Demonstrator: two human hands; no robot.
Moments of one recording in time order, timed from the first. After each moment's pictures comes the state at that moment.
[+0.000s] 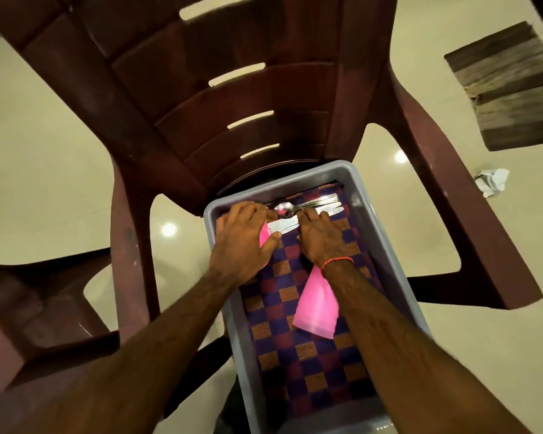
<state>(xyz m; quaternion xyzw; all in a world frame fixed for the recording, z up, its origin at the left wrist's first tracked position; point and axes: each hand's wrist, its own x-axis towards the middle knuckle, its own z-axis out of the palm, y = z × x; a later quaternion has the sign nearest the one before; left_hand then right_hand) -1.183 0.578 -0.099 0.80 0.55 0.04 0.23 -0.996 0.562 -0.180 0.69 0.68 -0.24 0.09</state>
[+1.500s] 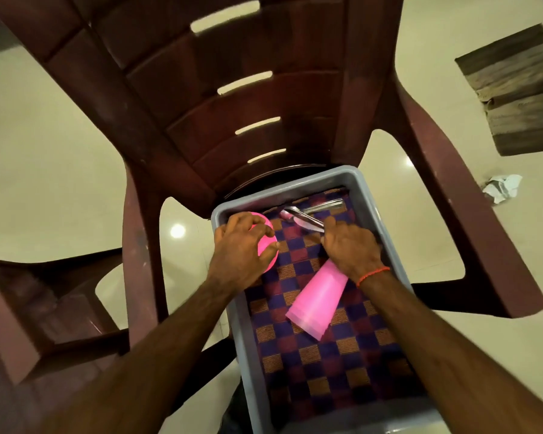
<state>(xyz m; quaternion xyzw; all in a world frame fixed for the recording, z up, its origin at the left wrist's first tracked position) -1.191 0.570 -0.079 0.78 0.57 -0.01 0.25 -0.957 0.546 -0.140 0.67 0.73 -0.11 0.09</state>
